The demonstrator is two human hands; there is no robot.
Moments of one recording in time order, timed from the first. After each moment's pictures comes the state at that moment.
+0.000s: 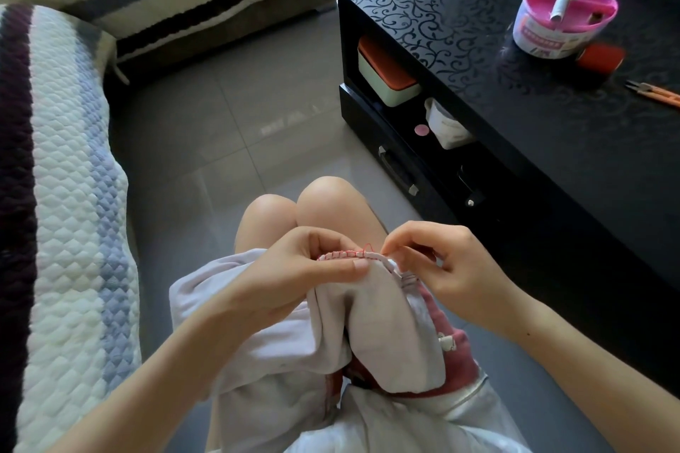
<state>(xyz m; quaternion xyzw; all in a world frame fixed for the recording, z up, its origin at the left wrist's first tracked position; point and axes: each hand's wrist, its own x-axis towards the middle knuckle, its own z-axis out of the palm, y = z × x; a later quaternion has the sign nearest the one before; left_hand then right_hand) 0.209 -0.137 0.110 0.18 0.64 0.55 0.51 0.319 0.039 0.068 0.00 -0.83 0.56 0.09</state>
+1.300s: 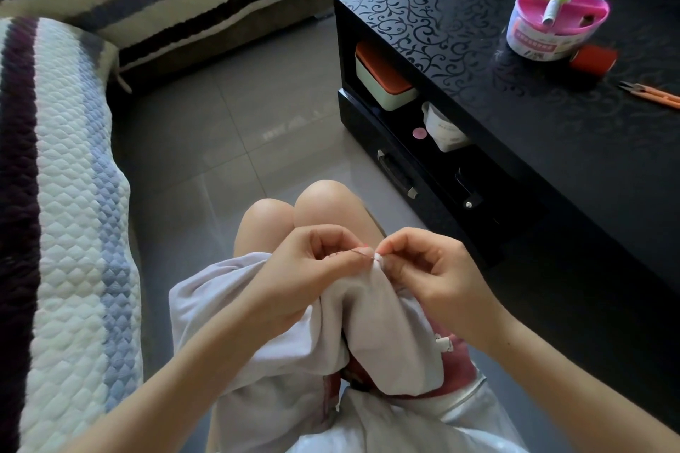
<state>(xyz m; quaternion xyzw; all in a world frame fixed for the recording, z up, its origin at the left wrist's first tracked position) 0.224 -0.125 0.111 0.19 0.68 0.57 0.42 0.326 0.016 0.074 -0.08 -0.71 0.69 0.10</state>
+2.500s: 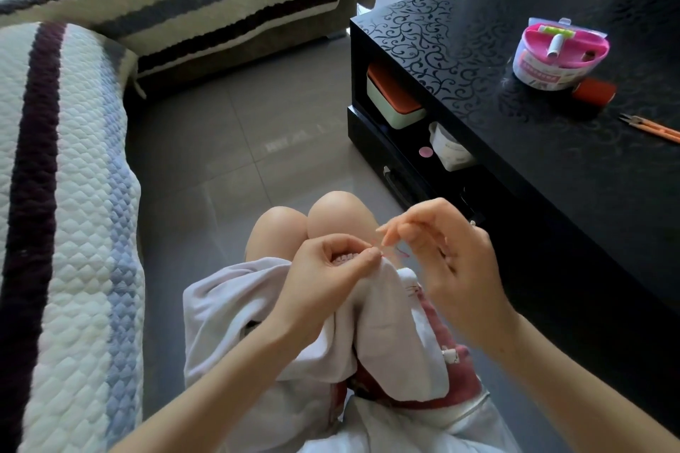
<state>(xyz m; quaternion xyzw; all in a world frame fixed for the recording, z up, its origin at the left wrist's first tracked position) 0.234 -0.125 0.096 0.16 0.74 0.59 0.27 0.306 0.012 0.099 0.01 -0.79 0.54 0.29</state>
